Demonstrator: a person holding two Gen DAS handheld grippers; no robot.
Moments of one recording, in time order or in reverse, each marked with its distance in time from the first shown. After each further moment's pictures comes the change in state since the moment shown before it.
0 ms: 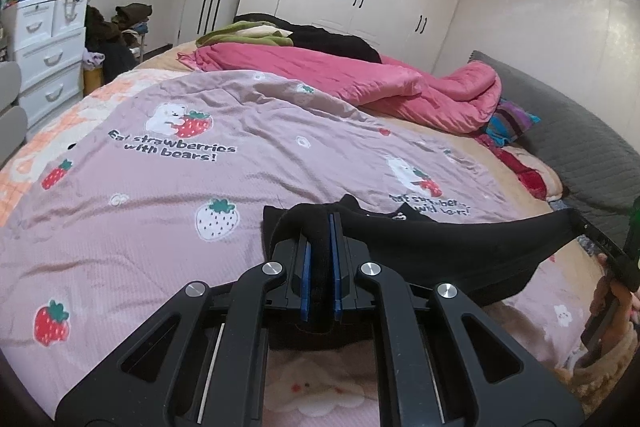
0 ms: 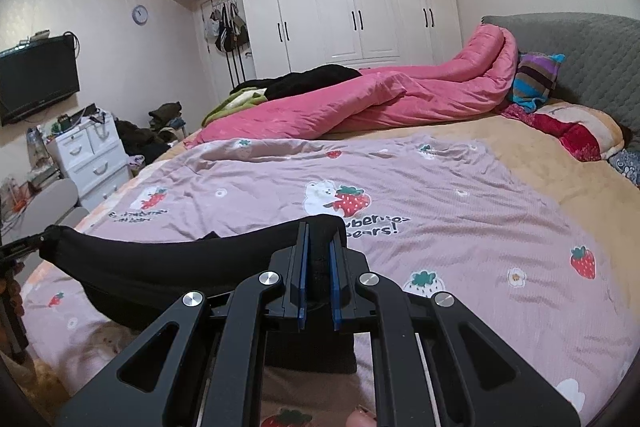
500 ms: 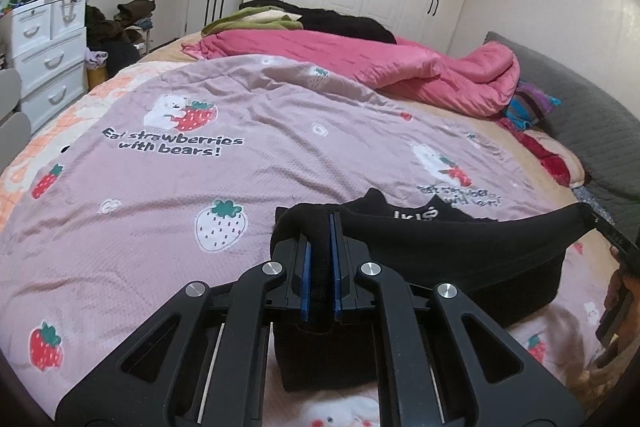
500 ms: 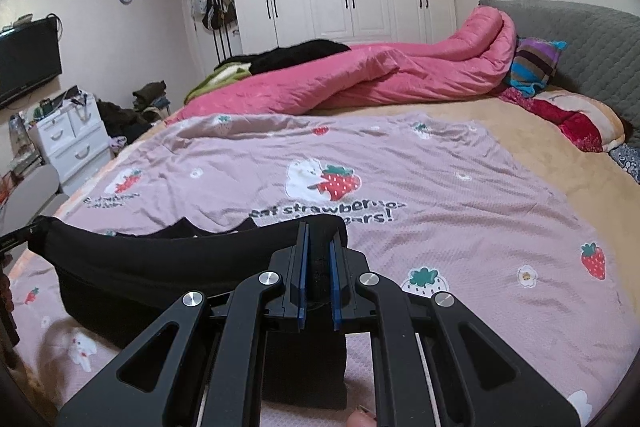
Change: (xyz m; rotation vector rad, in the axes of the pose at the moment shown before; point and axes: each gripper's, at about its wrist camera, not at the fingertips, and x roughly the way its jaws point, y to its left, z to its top) left arm 0.057 0.008 0.002 0.035 0.053 0.063; right arm 0.068 -0.008 -0.009 -0.003 0.095 -0.048
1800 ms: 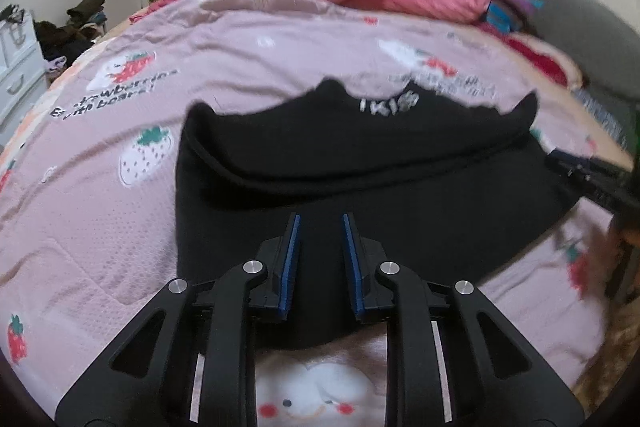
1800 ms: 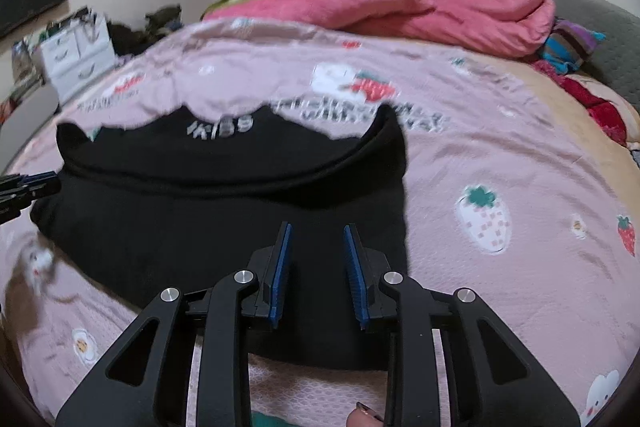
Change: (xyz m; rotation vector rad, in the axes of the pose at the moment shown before) left arm 0.065 -0.057 -0.074 0.215 0.226 0.004; right arm 0.068 0.039 -0.082 -0.152 0.244 0.014
